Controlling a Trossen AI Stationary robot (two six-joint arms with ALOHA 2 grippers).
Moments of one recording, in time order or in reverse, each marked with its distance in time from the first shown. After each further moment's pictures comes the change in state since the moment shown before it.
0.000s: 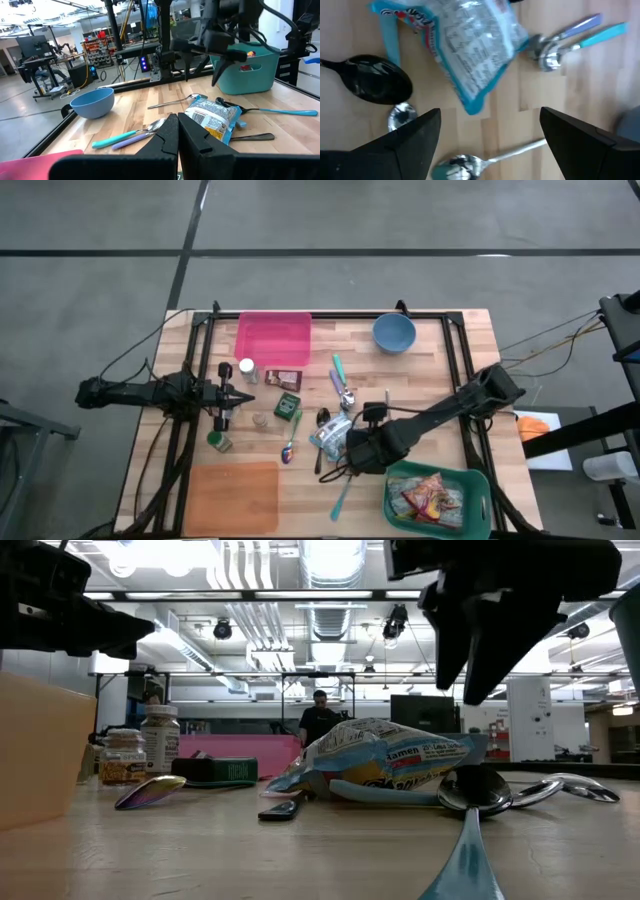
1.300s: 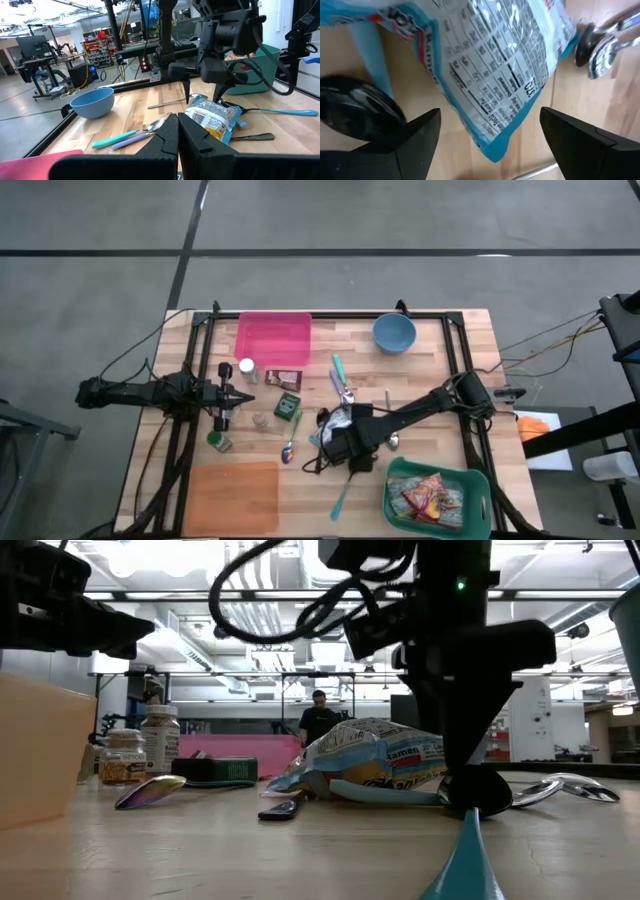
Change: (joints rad) left arm 0.000 0.000 0.000 0.000 0.000 0.000; right arm -0.104 0.188 0.097 -0.019 -0.147 -0.048
